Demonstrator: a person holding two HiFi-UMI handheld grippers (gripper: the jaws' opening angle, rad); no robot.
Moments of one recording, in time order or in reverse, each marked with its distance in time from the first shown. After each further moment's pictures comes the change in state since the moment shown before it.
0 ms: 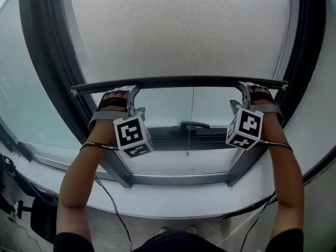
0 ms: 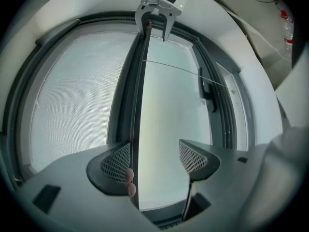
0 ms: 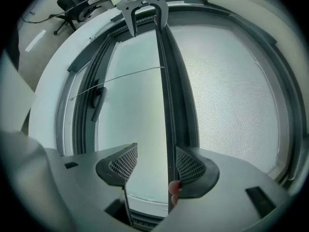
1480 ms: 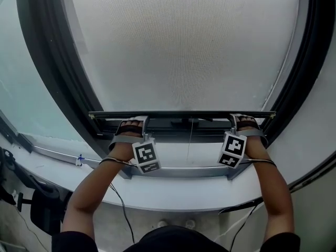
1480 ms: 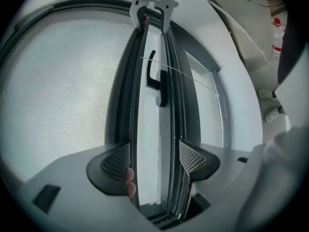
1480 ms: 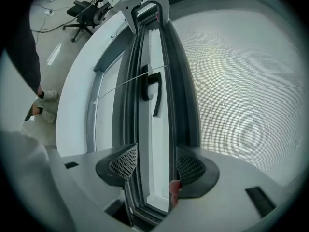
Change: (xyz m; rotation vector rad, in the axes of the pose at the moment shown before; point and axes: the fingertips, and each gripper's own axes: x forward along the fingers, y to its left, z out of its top) left arm 0.034 -0.178 -0.008 0.009 0.054 -0.224; right arm 0.026 0.180 -0.004 -0.031 0.032 0.322
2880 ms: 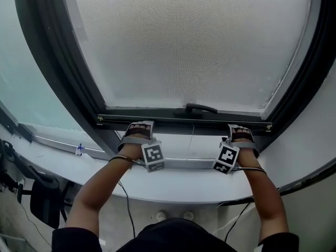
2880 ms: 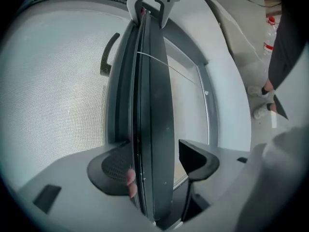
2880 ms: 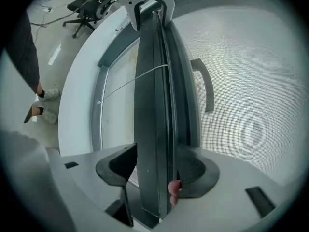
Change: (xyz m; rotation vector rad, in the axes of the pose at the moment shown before) left arm 0.037 -0.086 -0.003 0.036 0.057 -0.145; right arm 0.044 0.085 0.002 0.012 0.036 0.034
